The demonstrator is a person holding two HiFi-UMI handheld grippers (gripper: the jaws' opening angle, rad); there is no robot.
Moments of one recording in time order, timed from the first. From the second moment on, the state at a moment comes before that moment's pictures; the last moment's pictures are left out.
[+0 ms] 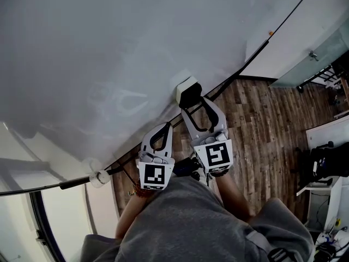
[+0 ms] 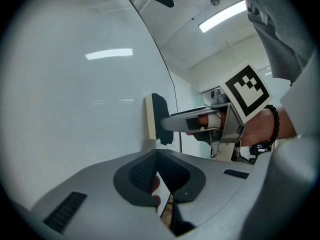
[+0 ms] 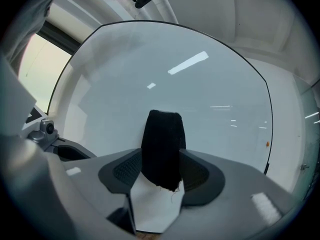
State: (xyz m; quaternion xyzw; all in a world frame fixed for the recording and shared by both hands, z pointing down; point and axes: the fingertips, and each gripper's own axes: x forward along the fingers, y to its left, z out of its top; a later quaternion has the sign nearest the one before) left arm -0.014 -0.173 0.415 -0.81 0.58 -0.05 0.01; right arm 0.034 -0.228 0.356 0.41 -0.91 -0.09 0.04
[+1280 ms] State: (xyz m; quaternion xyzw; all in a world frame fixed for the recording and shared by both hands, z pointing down) left arm -0.030 -0.191 0.425 -0.79 0.61 -0.06 0.00; right arm 0.014 -0.252 0.360 0.37 -0.92 -0.08 0.04
